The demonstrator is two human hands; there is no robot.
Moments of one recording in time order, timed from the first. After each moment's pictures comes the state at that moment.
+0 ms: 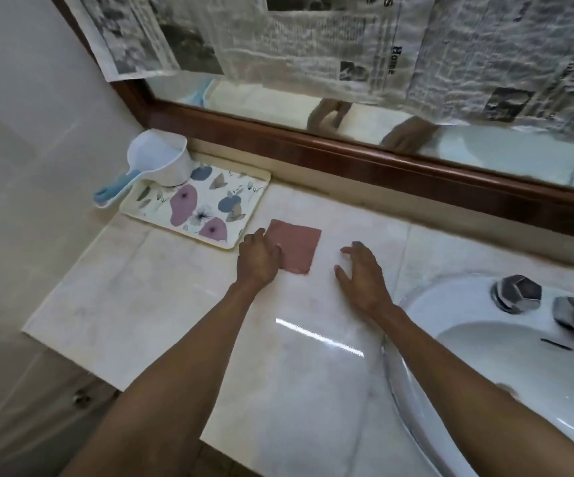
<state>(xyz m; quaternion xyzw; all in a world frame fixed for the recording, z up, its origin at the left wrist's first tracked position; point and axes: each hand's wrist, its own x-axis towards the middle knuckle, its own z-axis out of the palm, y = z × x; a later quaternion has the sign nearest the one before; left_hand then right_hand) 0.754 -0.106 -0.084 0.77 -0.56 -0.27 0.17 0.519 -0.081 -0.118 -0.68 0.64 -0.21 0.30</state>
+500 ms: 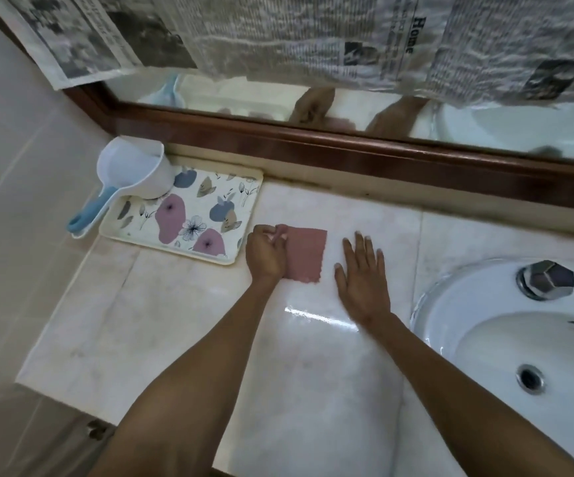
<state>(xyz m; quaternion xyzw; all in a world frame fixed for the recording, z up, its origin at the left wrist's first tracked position) 0.754 -0.157 -0.112 0.77 -0.45 -0.32 0.32 0.560 -0.089 -0.151 -0.70 0.69 -0.12 0.16</state>
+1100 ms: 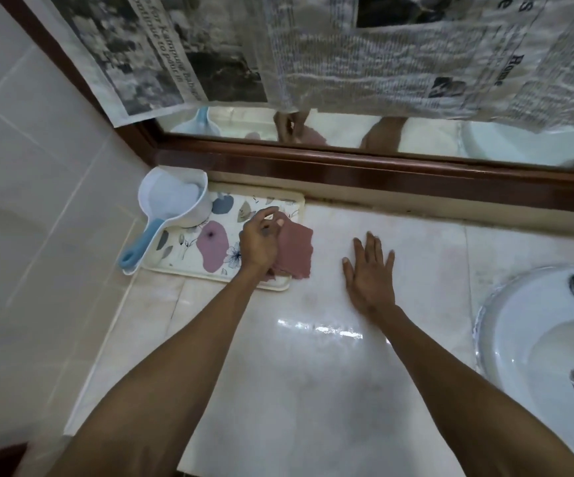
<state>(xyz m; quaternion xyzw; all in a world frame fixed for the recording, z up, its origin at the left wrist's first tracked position) 0.879 -0.228 -0.068 0.66 -0.51 -0.39 0.38 0.663 -0.146 -0.136 -0.64 0.75 -0.09 0.18</state>
